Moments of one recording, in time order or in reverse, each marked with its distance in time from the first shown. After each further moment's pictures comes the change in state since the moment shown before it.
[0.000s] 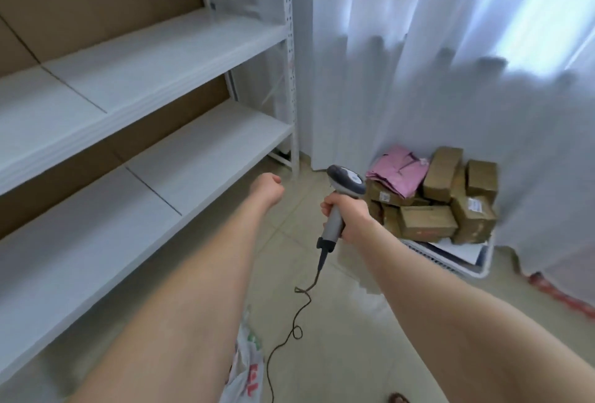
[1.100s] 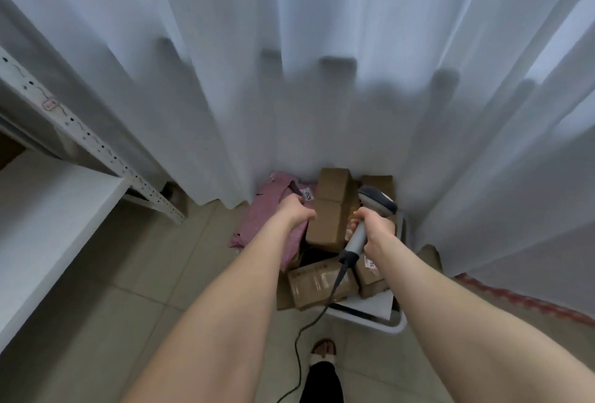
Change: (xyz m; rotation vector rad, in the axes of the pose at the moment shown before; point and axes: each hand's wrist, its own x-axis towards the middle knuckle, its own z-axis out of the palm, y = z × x) left_hand 0.245 0.370 0.428 0.204 -0.479 0.118; right_hand 0.361 -0.219 -0.390 0.311 0.506 0.166
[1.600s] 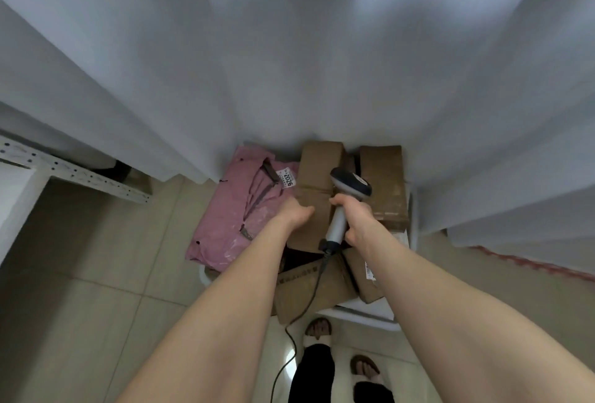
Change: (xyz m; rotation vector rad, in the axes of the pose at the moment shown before) left_hand 0.176 -0.020 0.090 -0.047 -0.156 -0.156; right_hand 0.175 0.007 0.052 -0.072 -0.011 0.169
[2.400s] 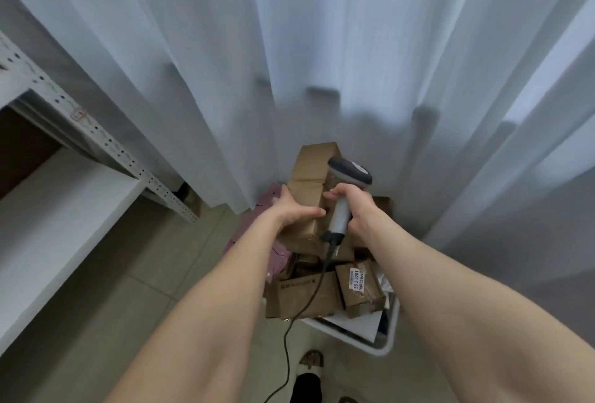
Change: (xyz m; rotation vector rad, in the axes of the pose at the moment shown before) left_hand -0.207 0.062 -0.062 -0.106 0.153 0.021; right_hand -0.205 -0.073 -0.046 -0.122 -0.306 -0.260
